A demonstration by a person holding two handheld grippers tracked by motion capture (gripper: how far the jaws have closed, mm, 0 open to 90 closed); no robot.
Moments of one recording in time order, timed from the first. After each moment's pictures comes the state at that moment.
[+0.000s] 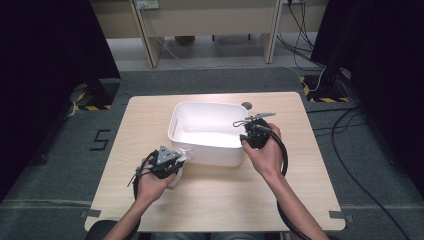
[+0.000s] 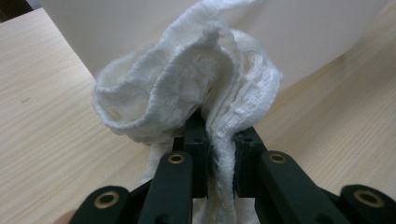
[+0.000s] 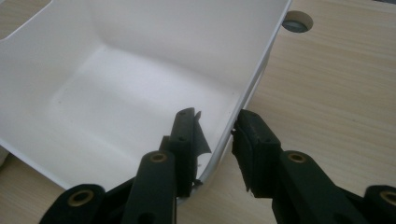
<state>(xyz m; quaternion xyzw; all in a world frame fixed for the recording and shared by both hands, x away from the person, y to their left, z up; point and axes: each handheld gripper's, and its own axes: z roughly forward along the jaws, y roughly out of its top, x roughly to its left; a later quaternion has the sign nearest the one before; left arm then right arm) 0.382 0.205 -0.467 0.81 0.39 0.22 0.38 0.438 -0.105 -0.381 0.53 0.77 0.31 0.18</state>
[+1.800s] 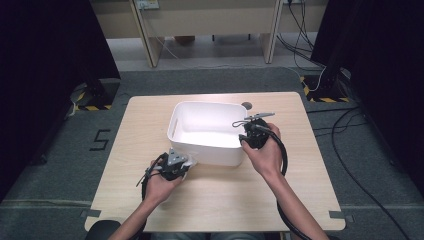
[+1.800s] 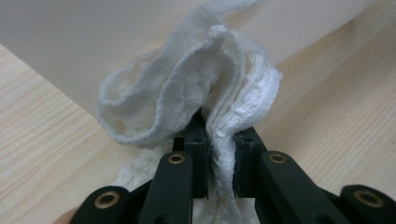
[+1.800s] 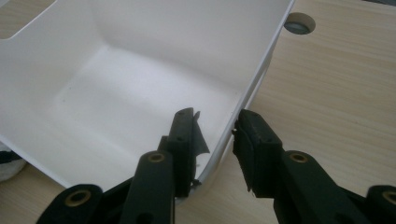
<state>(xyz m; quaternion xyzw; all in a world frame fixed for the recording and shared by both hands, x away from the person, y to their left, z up) 0.388 0.188 -0.487 0.83 0.39 0.20 0.35 0.438 -0.104 -0.381 0.52 0.77 0.32 0.18</state>
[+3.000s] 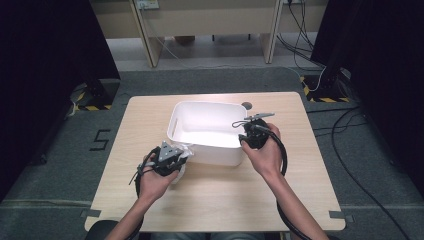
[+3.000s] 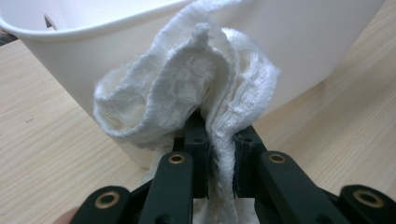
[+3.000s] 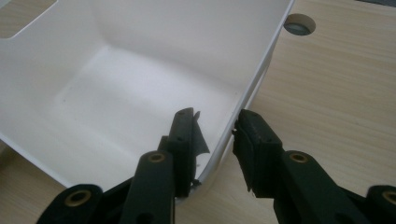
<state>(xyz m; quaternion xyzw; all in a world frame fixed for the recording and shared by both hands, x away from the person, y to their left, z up) 0.379 0.194 -0.444 0.80 0.39 0.23 0.40 0.438 -0.103 -0.382 0.52 0.77 0.32 0.18</state>
